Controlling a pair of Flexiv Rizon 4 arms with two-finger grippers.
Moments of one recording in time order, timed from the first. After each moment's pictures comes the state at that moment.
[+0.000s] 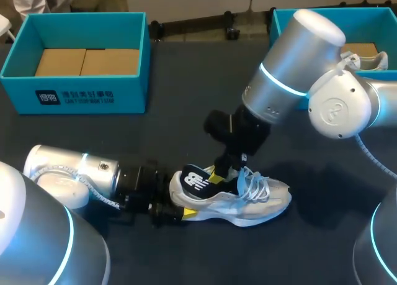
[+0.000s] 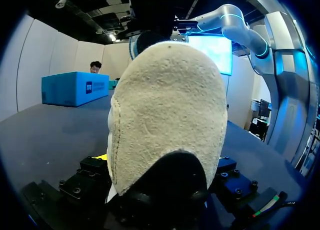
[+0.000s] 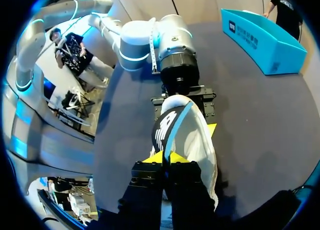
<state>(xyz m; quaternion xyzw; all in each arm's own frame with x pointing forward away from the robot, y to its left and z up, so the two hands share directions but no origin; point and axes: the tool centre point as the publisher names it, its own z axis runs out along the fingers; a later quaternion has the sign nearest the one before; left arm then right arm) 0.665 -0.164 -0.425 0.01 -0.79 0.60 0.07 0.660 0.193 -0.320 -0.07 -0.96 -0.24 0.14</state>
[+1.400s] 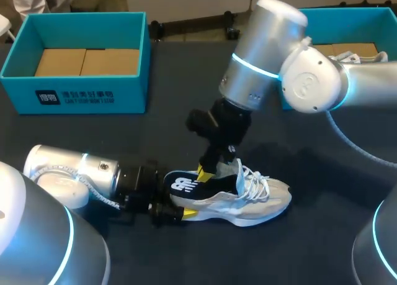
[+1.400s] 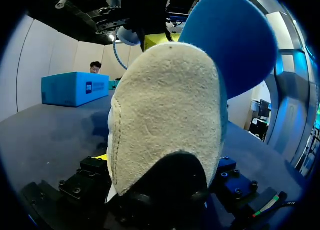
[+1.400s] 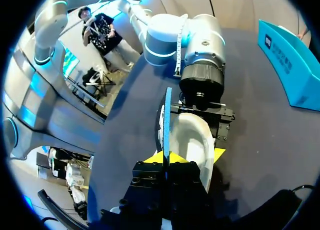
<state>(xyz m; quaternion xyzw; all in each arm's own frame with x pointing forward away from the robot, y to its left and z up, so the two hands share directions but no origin) 0.665 -0.164 -0.425 0.01 -0.79 0.60 0.07 0.665 0.219 -0.321 0.07 -0.95 -0.23 0.20</state>
